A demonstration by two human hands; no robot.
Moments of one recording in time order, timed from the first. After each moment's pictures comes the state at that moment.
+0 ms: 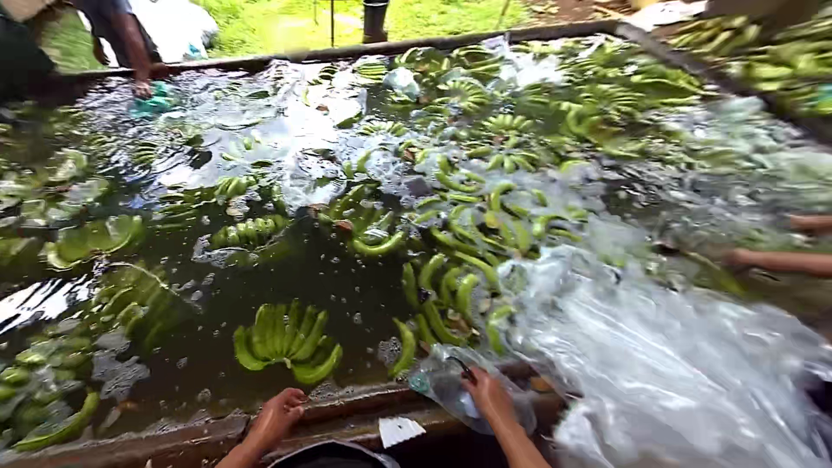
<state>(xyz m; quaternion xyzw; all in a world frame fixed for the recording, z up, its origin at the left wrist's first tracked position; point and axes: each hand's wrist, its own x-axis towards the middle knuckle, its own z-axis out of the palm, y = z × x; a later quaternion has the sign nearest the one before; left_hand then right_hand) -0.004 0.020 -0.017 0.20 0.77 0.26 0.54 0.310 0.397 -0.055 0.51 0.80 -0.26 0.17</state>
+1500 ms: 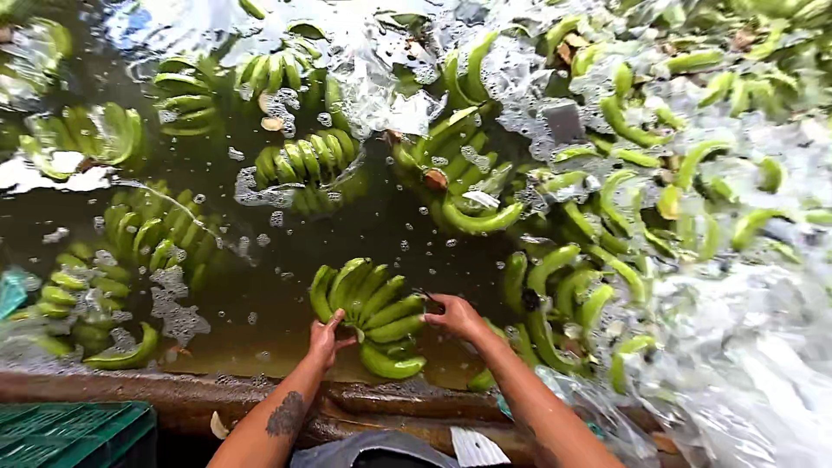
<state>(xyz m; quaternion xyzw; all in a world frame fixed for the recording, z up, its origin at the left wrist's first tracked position) -0.109 0.070 -0.099 -0.36 0.59 0.59 0.42 -0.014 0.361 -0.065 0.35 0.75 -0.43 0.36</state>
